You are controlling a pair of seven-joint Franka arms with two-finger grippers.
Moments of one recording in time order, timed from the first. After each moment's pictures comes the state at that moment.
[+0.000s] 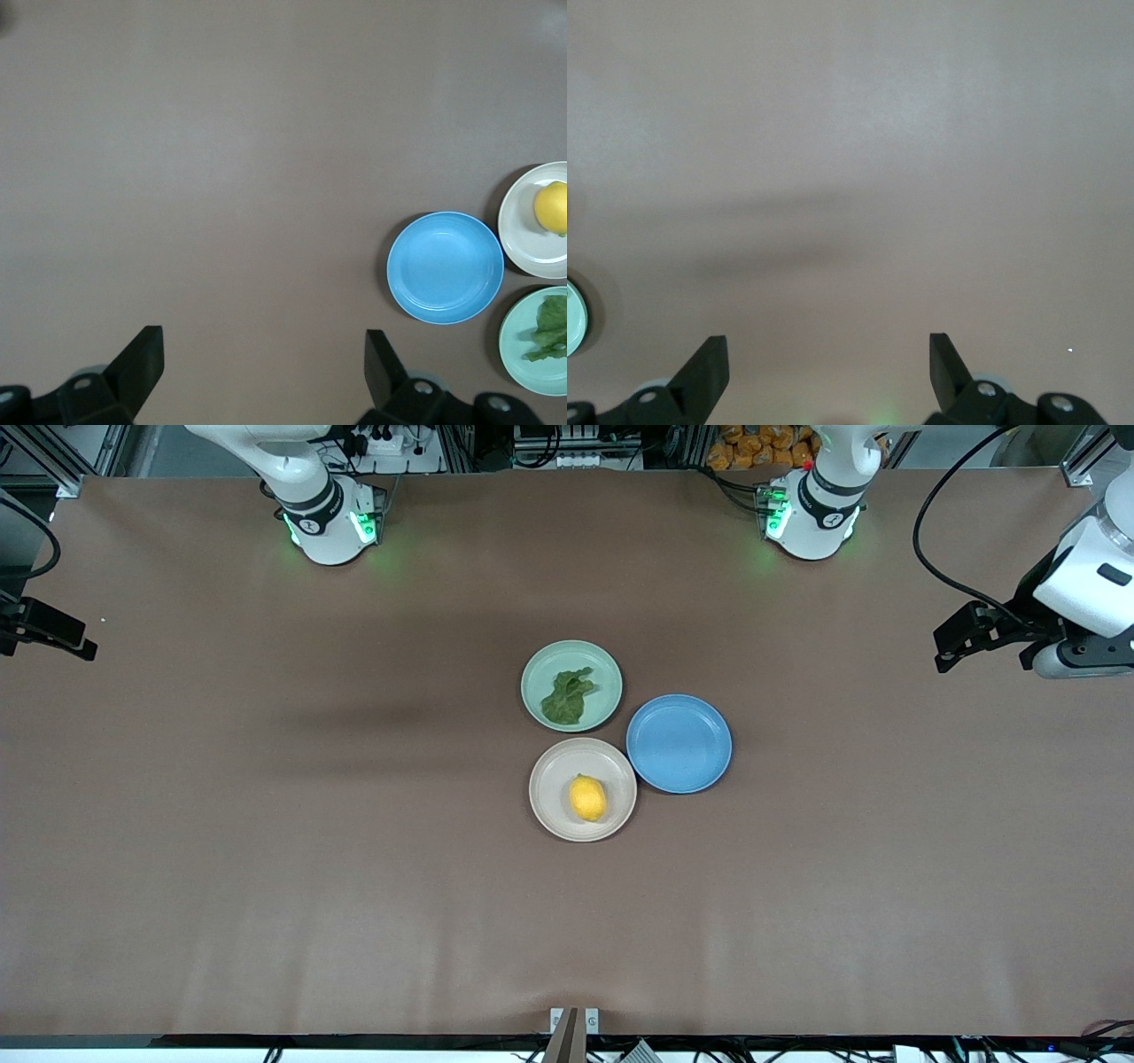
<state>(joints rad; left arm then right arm) 0.04 0.01 -0.19 -1.54 0.04 1.60 -0.16 -0.02 0.04 -0.09 -1.46 -0.01 1.44 -0.03</state>
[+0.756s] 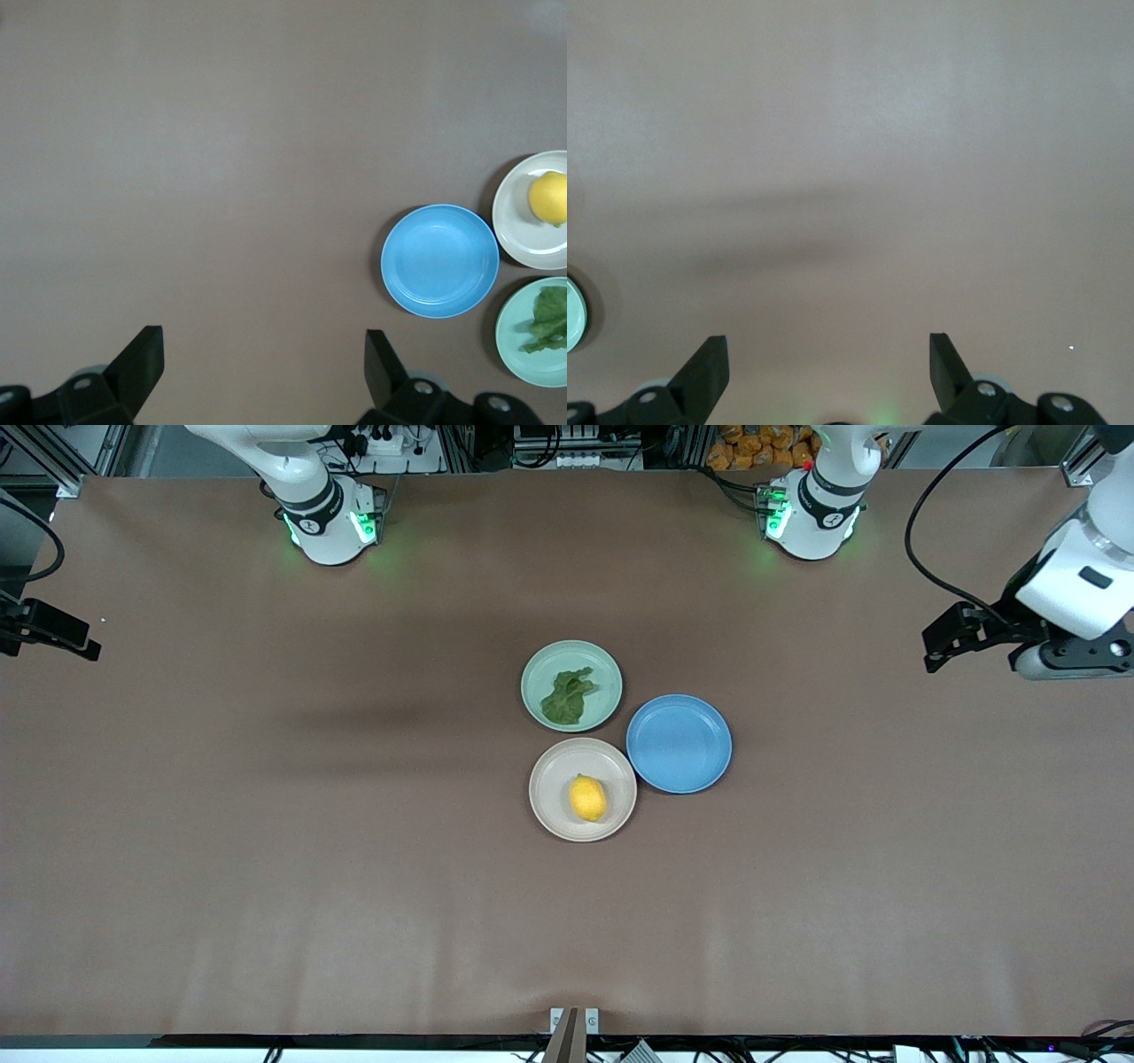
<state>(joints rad) 0.03 0.01 -0.20 -1.55 0.04 1.60 -0.16 -0.02 0.05 -0.09 -1.47 -0.01 1.43 -0.03</state>
